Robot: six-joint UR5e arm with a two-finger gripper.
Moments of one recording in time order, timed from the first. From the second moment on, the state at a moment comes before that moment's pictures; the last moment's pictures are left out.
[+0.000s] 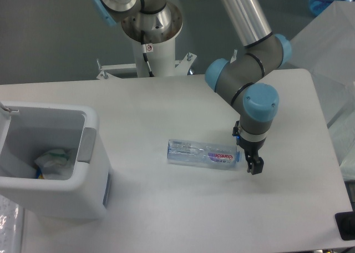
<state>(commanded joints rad) 2.65 -2.09 -1.71 -0.85 1.59 1.99</state>
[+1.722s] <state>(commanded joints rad) 2.57 -2.06 -1.80 -0.80 1.64 1.93</state>
